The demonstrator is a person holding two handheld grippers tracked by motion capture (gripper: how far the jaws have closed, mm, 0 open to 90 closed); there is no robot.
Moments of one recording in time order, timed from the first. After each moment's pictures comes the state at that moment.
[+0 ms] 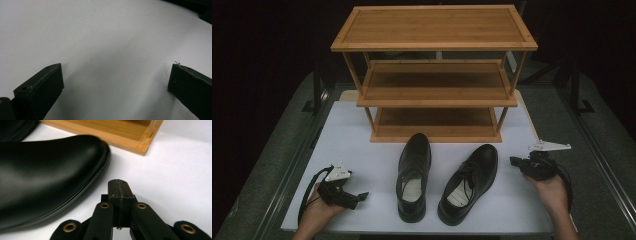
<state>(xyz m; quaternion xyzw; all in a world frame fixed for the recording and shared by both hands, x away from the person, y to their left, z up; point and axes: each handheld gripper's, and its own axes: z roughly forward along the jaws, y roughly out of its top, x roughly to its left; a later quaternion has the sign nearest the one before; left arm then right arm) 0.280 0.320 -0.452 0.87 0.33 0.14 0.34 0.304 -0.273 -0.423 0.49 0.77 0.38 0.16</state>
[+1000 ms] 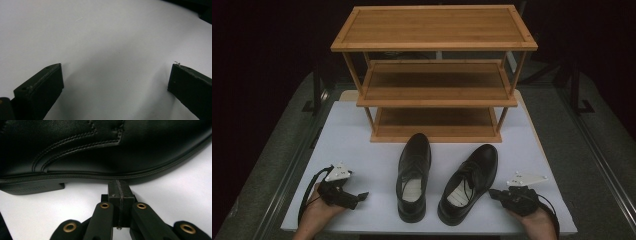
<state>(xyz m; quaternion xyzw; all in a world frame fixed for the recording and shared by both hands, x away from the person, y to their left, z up) 0.281 0.320 -0.452 0.87 0.33 0.14 0.34 0.238 -0.213 -0.447 0.41 0.82 0.38 0.10</state>
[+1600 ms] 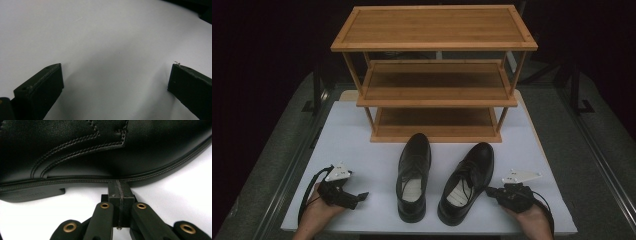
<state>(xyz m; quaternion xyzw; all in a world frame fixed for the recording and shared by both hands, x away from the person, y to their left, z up) 0.281 0.320 -0.452 0.87 0.33 0.14 0.34 0.246 -0.204 -0.448 0.40 0.83 0.38 0.10</state>
